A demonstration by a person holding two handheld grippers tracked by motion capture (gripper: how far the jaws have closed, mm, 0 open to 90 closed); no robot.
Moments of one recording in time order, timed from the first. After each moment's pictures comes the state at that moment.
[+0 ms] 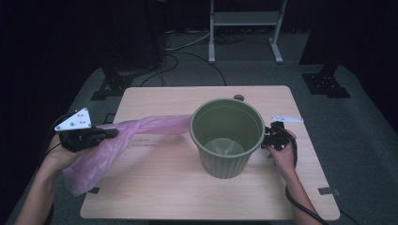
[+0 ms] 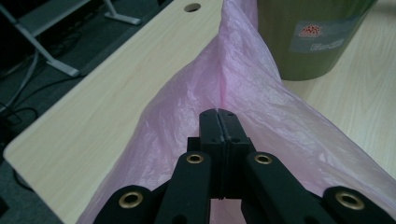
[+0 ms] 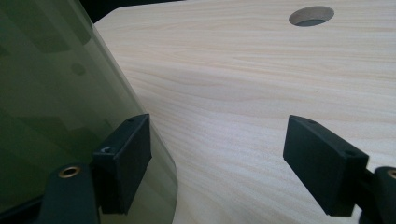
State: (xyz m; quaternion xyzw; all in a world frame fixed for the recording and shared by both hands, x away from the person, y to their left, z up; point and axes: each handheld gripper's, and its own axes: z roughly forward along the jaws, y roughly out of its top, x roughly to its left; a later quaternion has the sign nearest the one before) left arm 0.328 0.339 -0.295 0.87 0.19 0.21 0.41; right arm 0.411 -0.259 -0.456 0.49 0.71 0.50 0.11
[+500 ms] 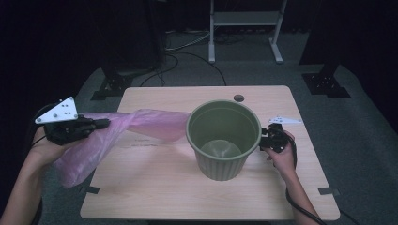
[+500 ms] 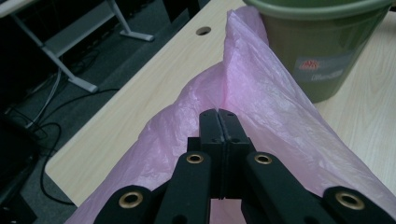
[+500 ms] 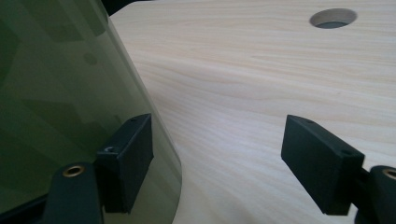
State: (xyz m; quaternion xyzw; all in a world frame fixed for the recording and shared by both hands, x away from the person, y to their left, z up) left arm 0.318 0.342 -0.252 0.86 0.18 0.24 0.42; right arm 0.402 -0.250 -0.452 0.46 0.72 0.50 0.10
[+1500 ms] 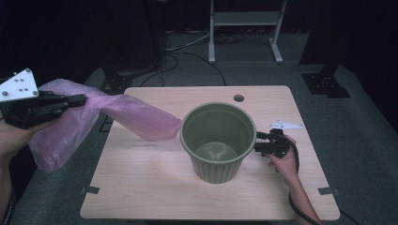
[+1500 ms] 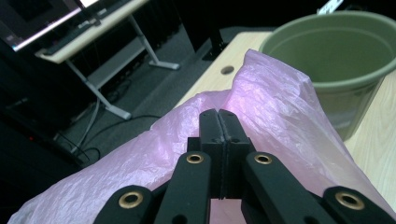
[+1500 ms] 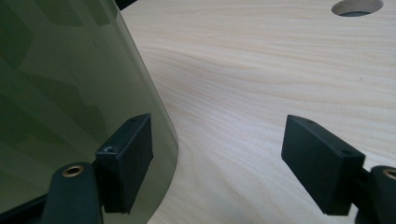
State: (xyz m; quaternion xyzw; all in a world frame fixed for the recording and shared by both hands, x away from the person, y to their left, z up) left arm 0.294 0.354 -0.166 0.83 0.16 0.31 0.44; right arm 0.388 -0.255 -0.458 0.44 0.73 0.51 0.09
